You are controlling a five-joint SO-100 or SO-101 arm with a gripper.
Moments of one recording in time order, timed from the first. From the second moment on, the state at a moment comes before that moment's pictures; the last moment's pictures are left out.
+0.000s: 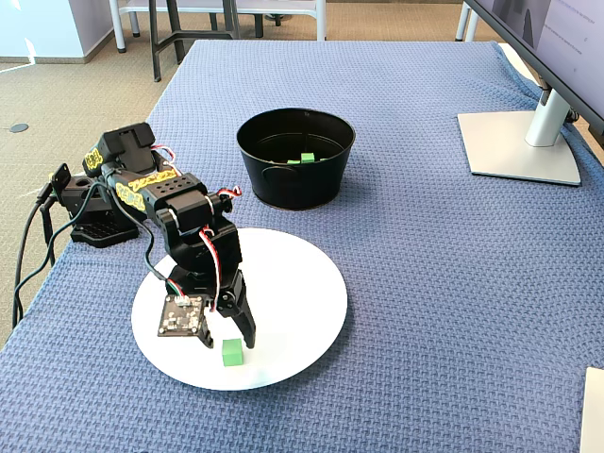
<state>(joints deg) 50.6 35.9 28.7 81.7 -53.7</state>
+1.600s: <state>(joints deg) 13.2 106.7 87.5 71.1 -15.8</state>
